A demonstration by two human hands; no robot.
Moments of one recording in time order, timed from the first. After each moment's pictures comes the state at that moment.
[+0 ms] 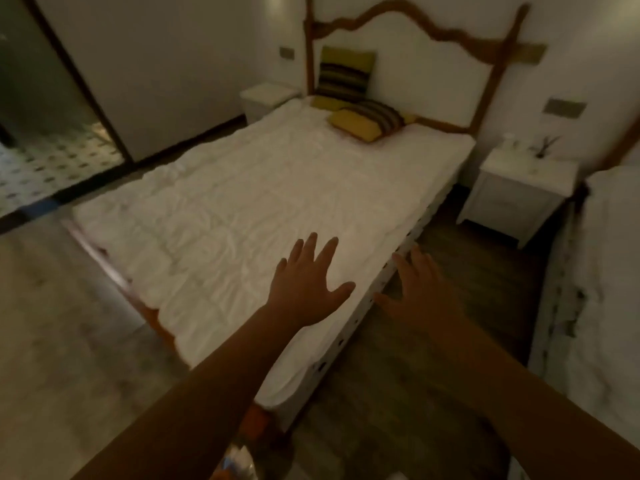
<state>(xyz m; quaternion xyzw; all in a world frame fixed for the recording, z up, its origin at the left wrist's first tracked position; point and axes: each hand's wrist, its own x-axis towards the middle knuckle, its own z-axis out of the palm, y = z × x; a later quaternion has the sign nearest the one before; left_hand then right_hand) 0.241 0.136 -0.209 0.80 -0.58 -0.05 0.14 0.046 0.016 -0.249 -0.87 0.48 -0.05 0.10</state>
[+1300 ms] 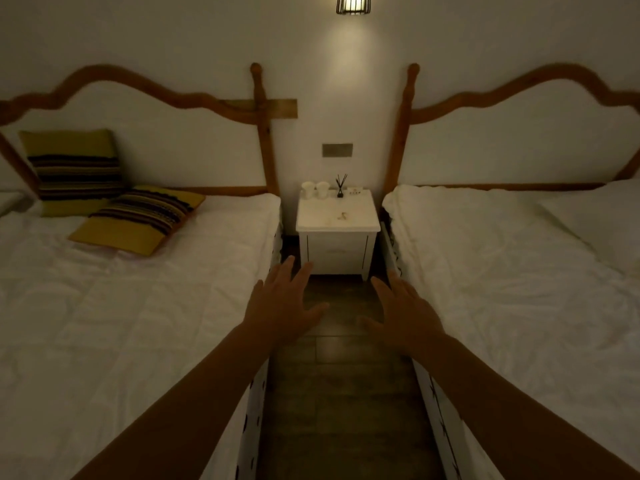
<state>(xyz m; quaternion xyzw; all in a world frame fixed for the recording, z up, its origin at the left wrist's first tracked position) 0.080 -0.555 -0.184 0.59 -0.80 -0.08 0.08 -0.157 -0.519 -0.201 -0.70 0.71 -0.02 0.13</state>
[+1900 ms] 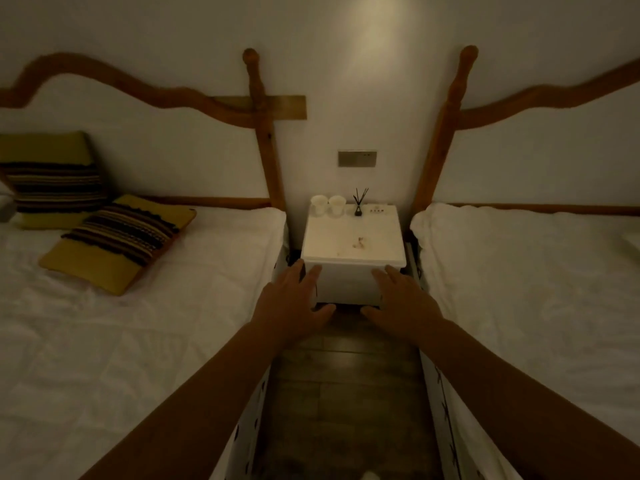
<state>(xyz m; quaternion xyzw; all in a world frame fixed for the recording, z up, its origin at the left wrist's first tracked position) 0.007 -0.874 -0.210 0.60 -0.79 -0.12 0.06 -0.219 -0.876 -0.227 -0.72 0.68 -0.02 0.18</state>
